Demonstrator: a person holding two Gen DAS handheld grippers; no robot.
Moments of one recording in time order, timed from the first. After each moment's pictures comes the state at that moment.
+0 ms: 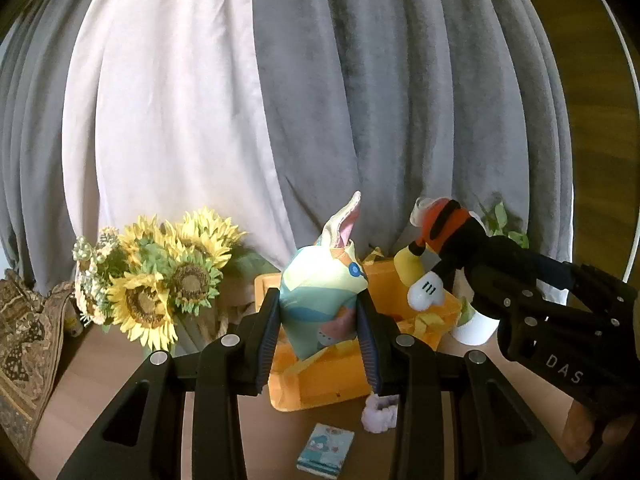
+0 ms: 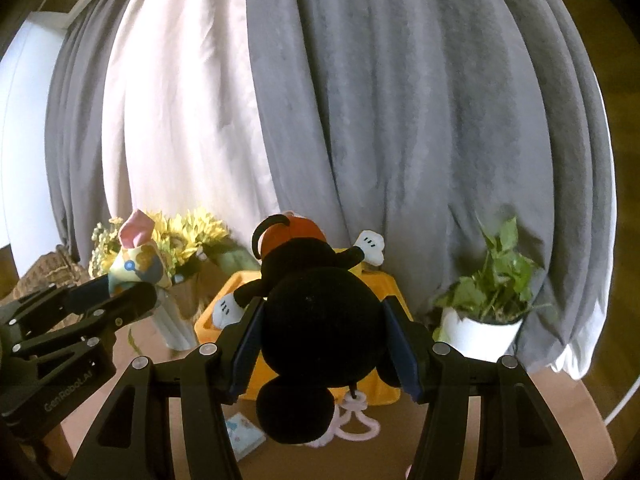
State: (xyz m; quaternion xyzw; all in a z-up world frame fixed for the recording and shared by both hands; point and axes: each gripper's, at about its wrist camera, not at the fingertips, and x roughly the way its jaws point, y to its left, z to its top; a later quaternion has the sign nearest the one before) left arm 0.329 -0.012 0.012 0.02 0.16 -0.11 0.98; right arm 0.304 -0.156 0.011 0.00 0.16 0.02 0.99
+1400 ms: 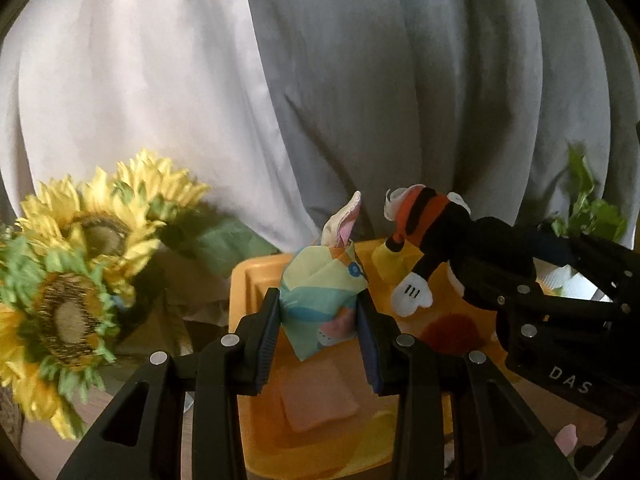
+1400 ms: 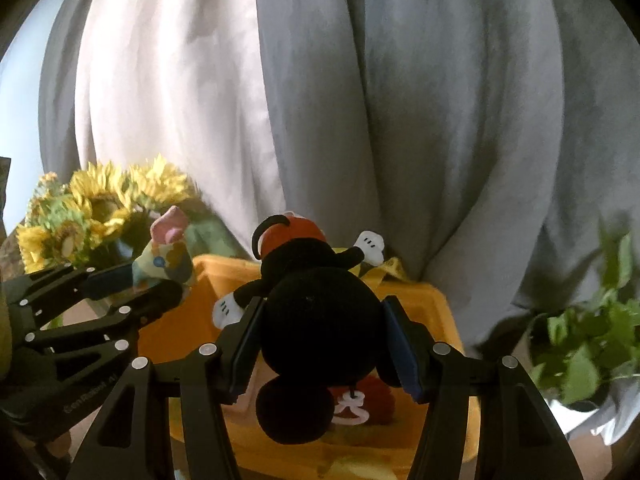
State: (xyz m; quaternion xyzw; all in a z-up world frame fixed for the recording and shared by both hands) left arm 0.514 -0.034 -0.058 0.05 0.26 -0.10 0.96; right arm 0.487 -0.161 -0.049 -0.05 0.24 0.07 0.97
